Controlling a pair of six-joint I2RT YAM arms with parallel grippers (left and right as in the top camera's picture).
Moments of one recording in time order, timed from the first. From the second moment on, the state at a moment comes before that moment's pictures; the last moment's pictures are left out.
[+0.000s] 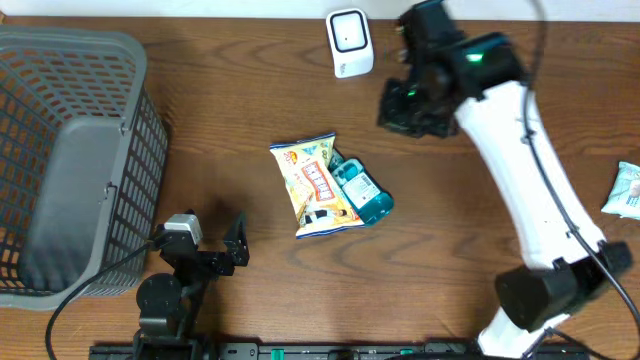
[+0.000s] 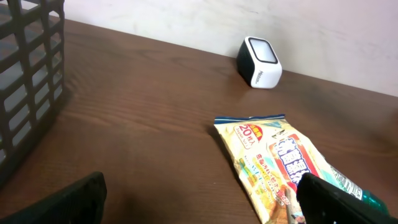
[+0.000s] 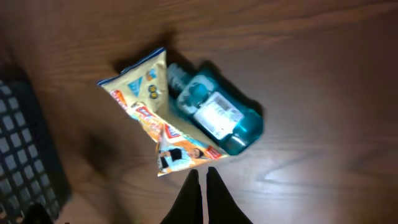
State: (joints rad) left arm -0.06 0.05 0.08 -0.26 0.15 -0.27; right arm 0.38 1.84 2.04 -1.46 -0.14 0.63
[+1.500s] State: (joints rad) left arm -0.06 0.05 0.08 -0.26 0.15 -0.27; right arm 0.82 2.19 1.61 -0.90 0.19 0.79
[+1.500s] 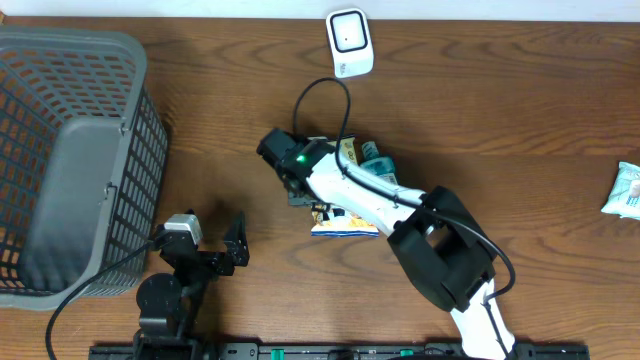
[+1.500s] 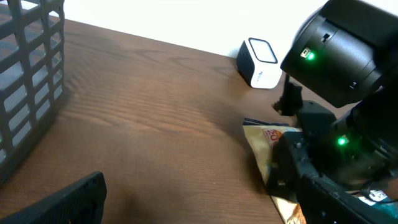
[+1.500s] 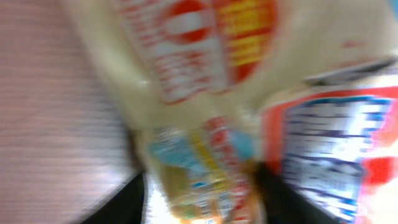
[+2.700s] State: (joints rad) left arm -0.06 0.05 0.08 -0.26 0.15 -0.27; right arm 0.37 2.25 1.59 -0.96 -1.01 0.03
